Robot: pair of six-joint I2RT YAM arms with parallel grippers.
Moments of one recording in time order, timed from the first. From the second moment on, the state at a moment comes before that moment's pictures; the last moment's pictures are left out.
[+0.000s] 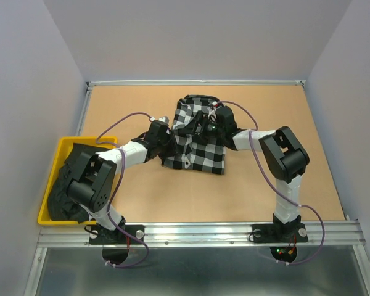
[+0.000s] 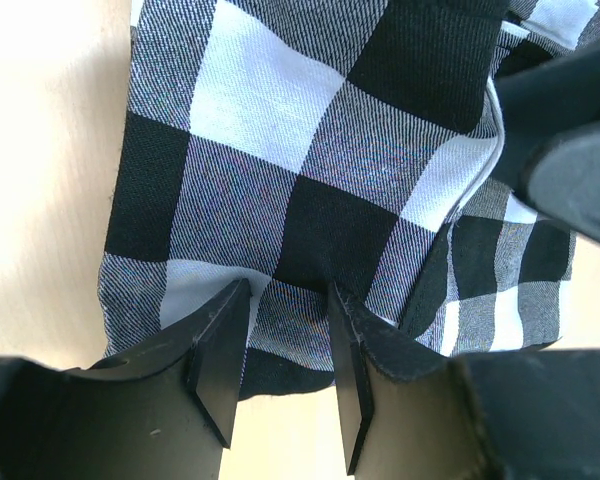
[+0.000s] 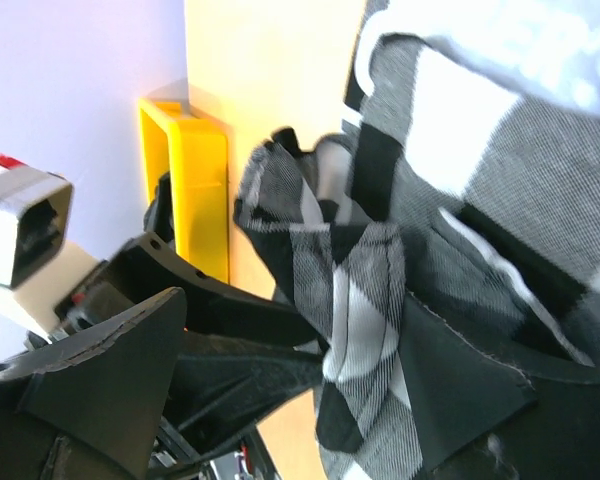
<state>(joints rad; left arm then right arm) -0.51 1.61 0.87 -0.10 0.08 -0.68 0.49 2.00 1.13 0.45 -0.57 1.03</state>
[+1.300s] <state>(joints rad) -0.51 1.62 0.86 -0.09 0.08 -0.69 0.49 1.69 1.02 0.48 -0.60 0.82</state>
